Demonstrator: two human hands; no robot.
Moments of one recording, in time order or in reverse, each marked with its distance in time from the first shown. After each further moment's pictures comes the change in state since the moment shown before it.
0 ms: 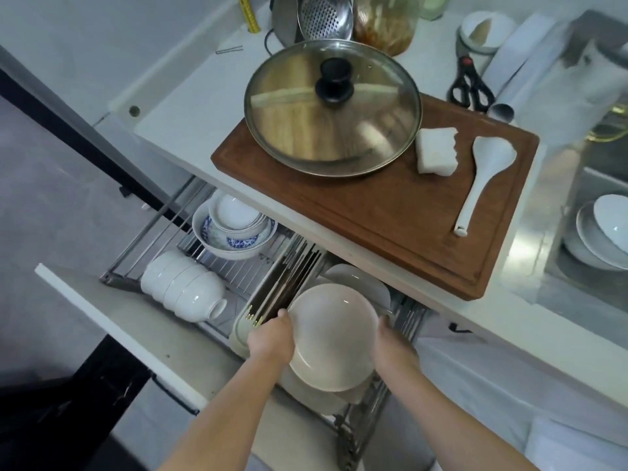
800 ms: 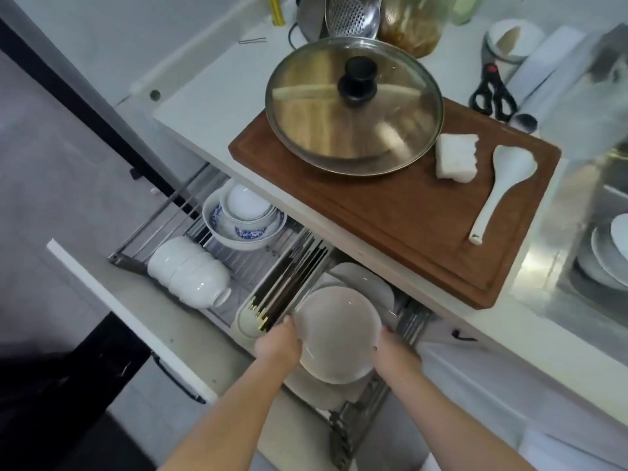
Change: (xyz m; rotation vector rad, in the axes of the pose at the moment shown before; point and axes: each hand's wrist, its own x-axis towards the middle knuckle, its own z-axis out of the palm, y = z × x) left_hand -0.011 0.005 0.012 -0.250 -0.103 -0.034; right_hand 0.002 -0.002 -0.007 0.034 -0.136 0.000
